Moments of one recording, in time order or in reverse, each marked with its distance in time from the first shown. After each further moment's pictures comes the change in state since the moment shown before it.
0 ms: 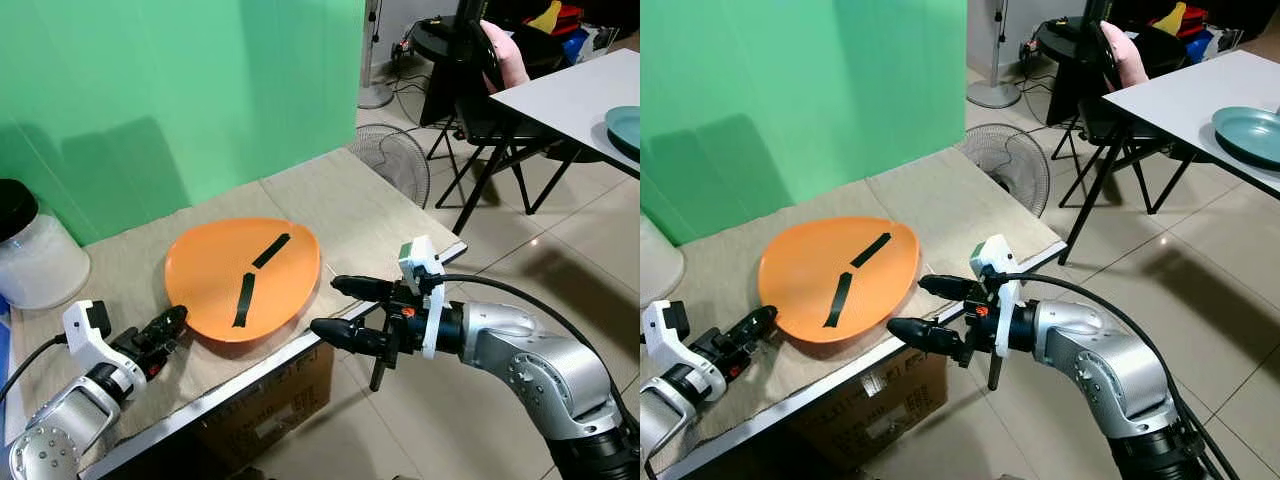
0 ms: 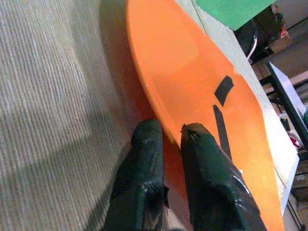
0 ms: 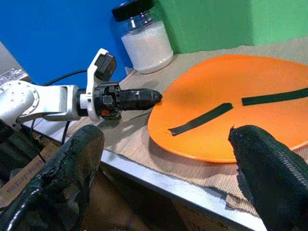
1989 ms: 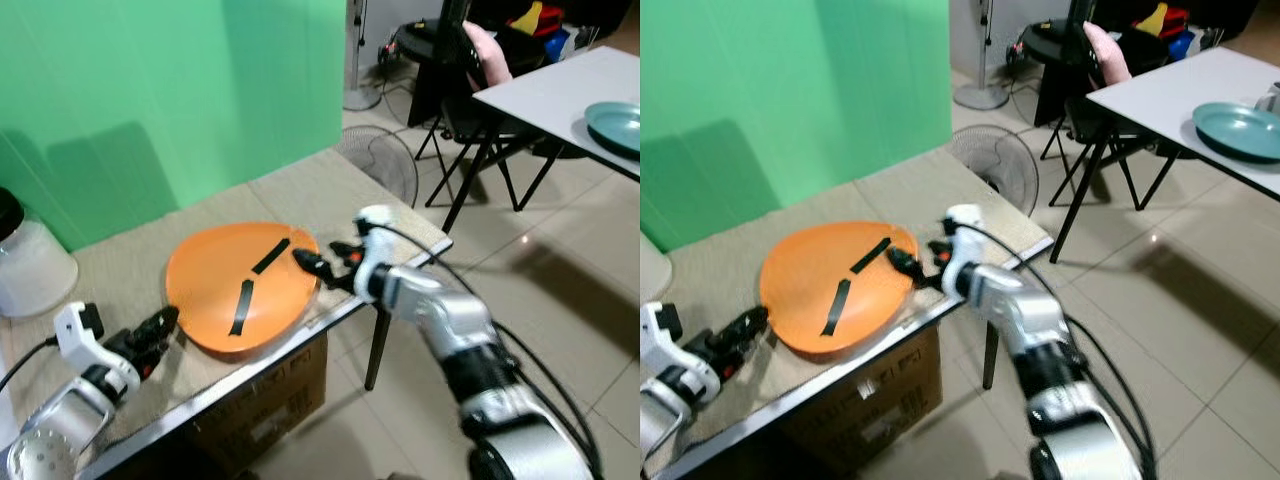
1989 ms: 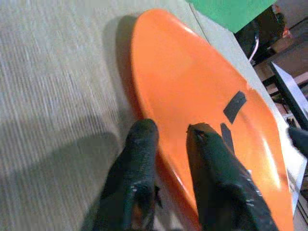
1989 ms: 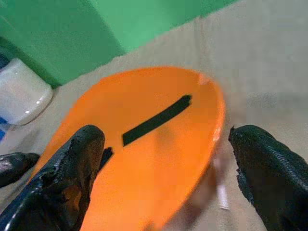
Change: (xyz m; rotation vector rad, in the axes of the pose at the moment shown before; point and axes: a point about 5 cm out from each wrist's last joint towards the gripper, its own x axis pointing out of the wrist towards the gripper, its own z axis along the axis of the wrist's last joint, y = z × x) left arm 0.000 0.008 0.005 0.020 -0.041 0.031; right arm 0.083 -0.071 -0.007 0.263 -0.043 -0.425
